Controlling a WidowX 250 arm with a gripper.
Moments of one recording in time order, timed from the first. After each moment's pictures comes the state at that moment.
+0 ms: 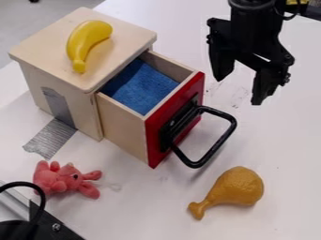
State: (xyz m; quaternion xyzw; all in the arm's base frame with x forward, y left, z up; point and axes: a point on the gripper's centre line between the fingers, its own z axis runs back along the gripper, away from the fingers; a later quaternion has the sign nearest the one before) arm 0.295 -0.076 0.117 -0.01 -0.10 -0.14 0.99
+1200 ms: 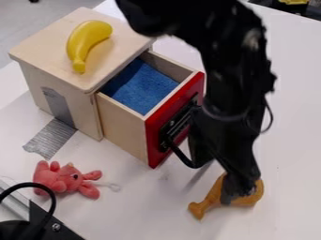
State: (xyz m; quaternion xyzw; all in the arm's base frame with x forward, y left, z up) arm 0.210 -0.101 0.048 -0.03 -0.03 -0.25 0.97
